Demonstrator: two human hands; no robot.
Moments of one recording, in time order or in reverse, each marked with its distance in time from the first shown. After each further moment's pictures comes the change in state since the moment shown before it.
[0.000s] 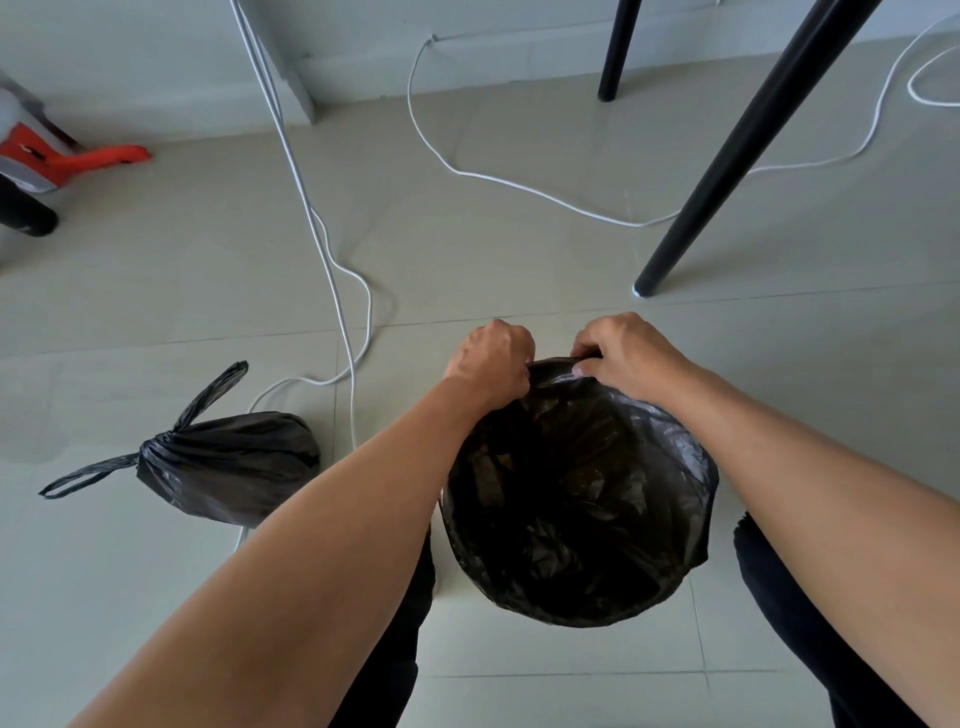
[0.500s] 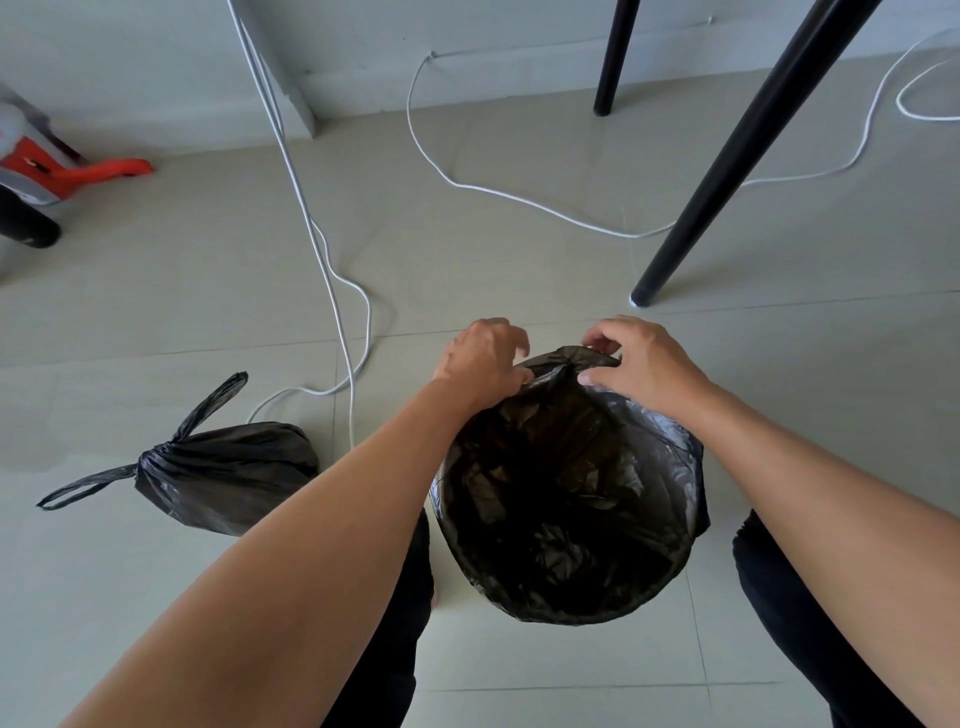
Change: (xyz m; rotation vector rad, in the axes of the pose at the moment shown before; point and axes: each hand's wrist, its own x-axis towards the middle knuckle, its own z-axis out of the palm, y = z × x) left_hand 0.007 -0.010 -0.008 -0.053 0.028 0.038; right_hand -0.014 0.013 -0.005 0.178 0.166 -0.014
